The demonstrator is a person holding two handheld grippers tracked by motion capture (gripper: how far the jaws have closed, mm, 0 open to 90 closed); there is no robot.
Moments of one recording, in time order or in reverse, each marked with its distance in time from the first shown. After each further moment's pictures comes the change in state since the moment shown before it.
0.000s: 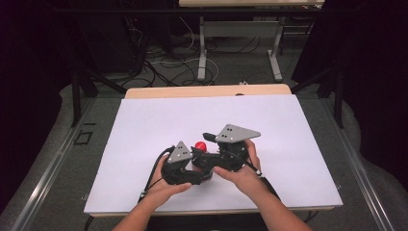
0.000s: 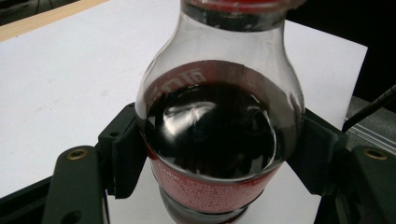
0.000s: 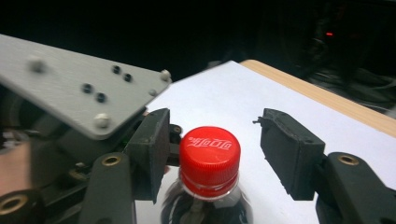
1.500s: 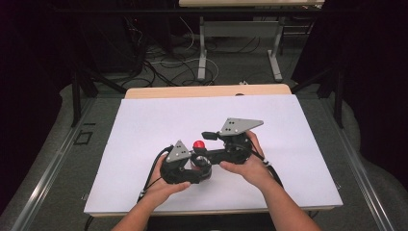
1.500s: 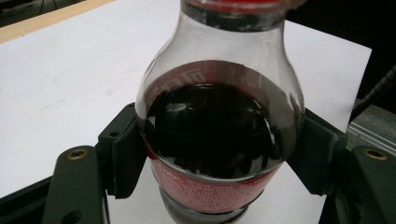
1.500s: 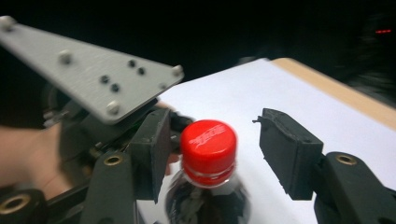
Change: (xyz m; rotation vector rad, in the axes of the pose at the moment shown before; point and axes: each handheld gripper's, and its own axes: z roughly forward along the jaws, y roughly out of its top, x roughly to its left) left arm 0.004 0.000 -0.002 -0.003 0.010 -0.009; right arm -0.020 0.008 -0.003 0.026 0.149 -0.016
